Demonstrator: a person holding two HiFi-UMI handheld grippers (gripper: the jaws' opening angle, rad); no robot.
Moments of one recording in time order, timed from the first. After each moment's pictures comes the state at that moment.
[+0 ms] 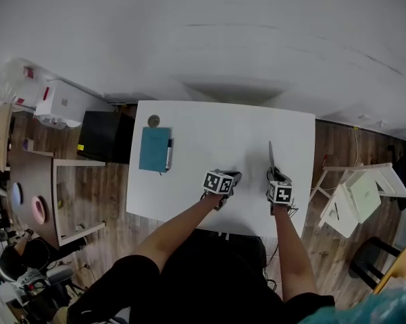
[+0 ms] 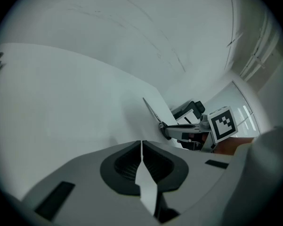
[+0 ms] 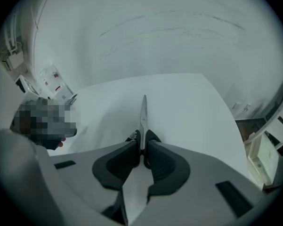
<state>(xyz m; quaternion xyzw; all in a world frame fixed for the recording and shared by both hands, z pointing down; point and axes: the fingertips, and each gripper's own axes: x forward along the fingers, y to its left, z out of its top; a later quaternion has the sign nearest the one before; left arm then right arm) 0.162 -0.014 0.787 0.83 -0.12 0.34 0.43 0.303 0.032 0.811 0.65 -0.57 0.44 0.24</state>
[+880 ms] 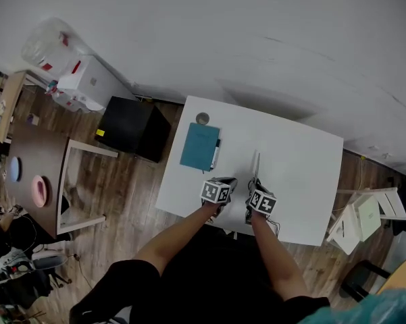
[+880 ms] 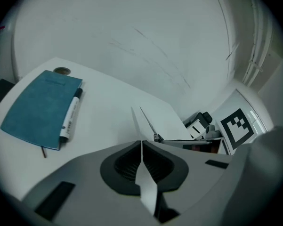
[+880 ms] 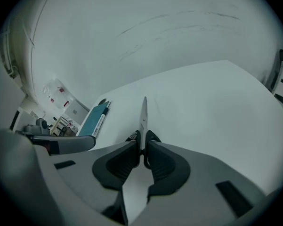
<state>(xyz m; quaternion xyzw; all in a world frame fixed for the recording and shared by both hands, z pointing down) -0.048 -0.065 0.754 0.84 -0.21 0.29 0.41 0.041 -0.031 0.780 0.66 -0.56 0.49 0.15</state>
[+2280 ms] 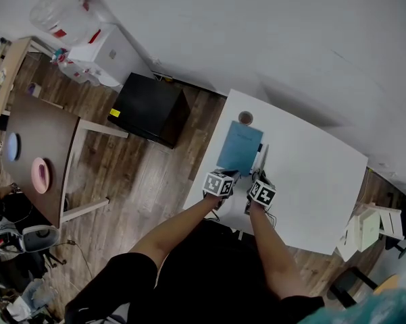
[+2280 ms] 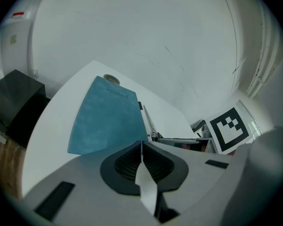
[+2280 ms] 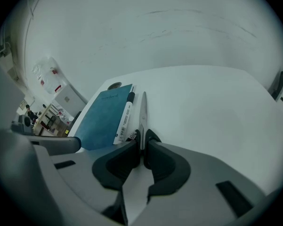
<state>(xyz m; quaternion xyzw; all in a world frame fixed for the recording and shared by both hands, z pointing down) -0.200 -0.144 0.795 0.82 -0.23 0.27 0.45 -0.097 -0.127 0.813 0.67 -0.54 0.46 0.22</state>
